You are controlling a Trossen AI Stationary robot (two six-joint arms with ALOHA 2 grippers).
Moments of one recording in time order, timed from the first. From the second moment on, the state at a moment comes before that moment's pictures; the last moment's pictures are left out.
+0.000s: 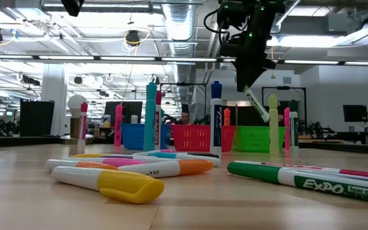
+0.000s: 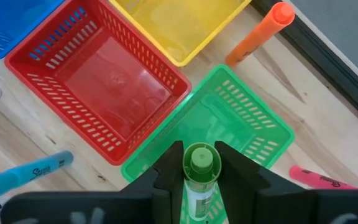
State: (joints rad) left arm -0.37 0.69 0.67 -0.13 -0.44 -0.21; right arm -0.34 1.62 1.39 -1.00 0.21 0.36
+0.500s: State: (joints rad) left arm -0.37 0.69 0.67 -0.13 -0.44 -0.21; right arm -0.34 1.62 1.39 -1.00 0.21 0.36
